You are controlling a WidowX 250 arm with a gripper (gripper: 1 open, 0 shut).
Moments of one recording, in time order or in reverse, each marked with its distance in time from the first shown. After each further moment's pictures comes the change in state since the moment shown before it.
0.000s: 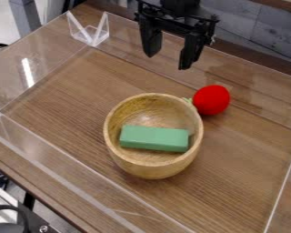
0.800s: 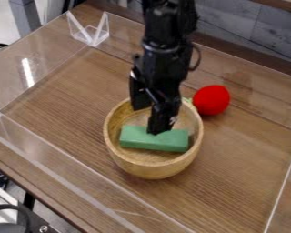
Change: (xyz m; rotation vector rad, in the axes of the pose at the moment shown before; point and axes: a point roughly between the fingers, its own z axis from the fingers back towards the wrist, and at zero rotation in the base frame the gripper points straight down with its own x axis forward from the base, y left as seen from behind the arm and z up) arm -0.046 -0.003 -0.064 0.060 -0.006 -0.545
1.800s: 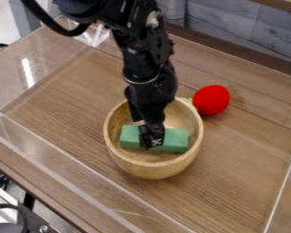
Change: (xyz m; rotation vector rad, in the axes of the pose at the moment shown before) arm -0.003 0.009 -0.029 0.063 -0.166 -0.130
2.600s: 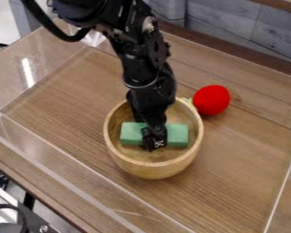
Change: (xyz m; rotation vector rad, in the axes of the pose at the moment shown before) arm 0.005 0.000 -0.007 -0.025 -0.047 0.022
